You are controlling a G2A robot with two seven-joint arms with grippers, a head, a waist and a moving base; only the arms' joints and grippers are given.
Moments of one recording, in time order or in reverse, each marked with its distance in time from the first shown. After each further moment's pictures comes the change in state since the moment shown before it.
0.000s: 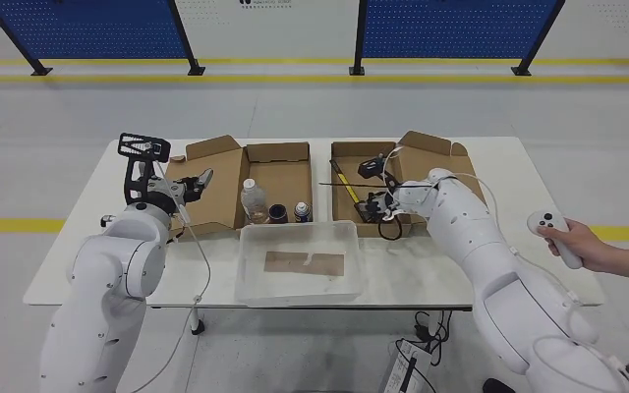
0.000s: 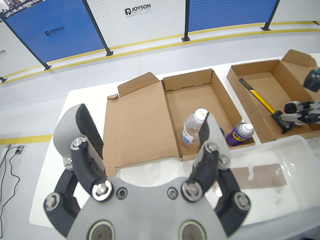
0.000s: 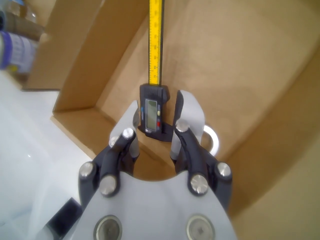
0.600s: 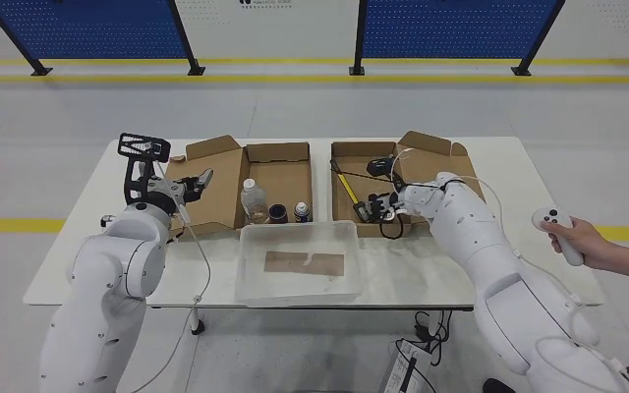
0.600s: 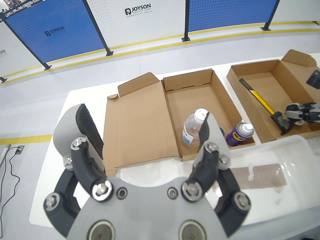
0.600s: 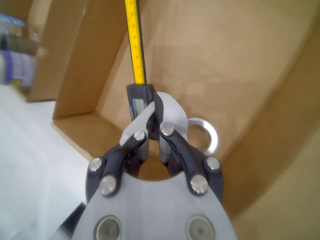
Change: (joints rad) left arm 0.000 0.000 0.000 0.000 0.000 0.000 0.000; right arm -0.008 0.009 0.049 0.028 0.060 0.051 0.001
